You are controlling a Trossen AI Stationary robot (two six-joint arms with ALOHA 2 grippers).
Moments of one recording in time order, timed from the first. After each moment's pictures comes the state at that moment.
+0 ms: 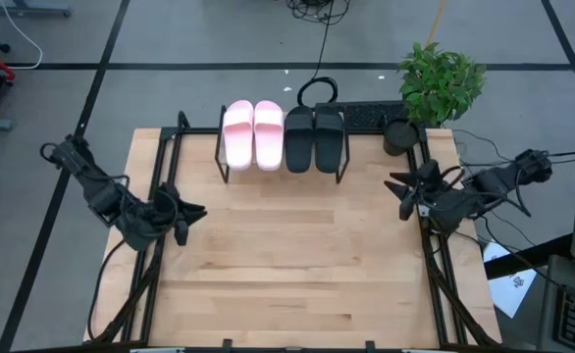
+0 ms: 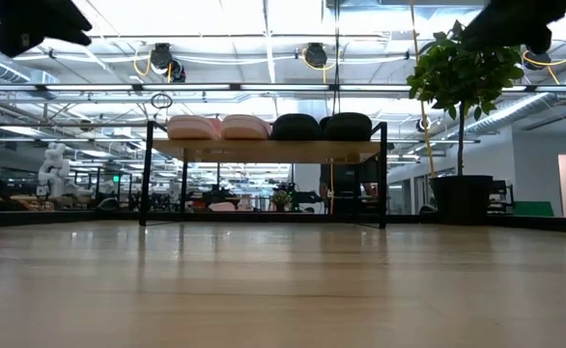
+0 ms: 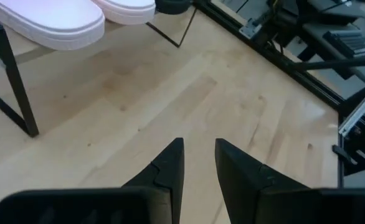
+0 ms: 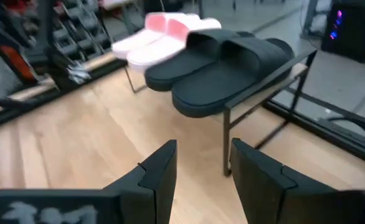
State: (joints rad) left arm -0.73 0.73 0.80 -0.93 -0.83 -1.20; right arm 0.47 0.60 0.81 -0.91 0.93 0.78
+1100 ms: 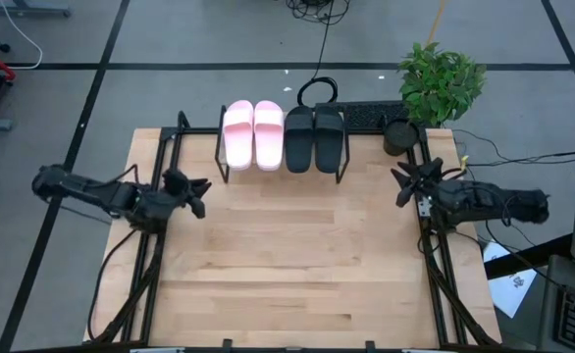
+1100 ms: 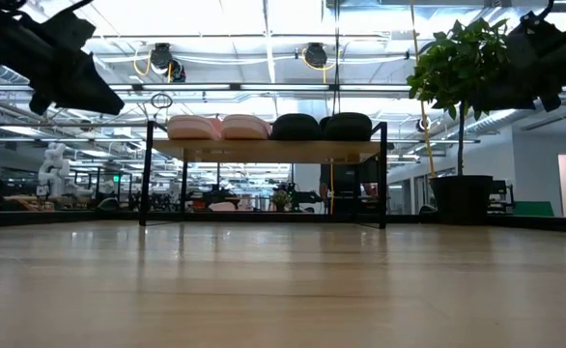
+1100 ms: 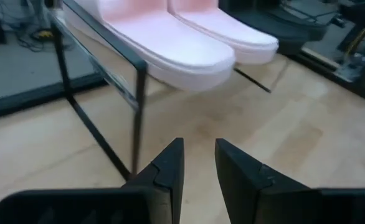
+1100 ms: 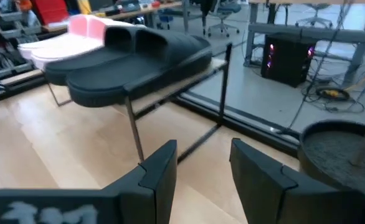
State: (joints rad) left arm -0.26 0.49 0.41 -0.55 -0.83 -0.74; right arm 0.07 0.12 0.36 -0.63 0.84 0.36
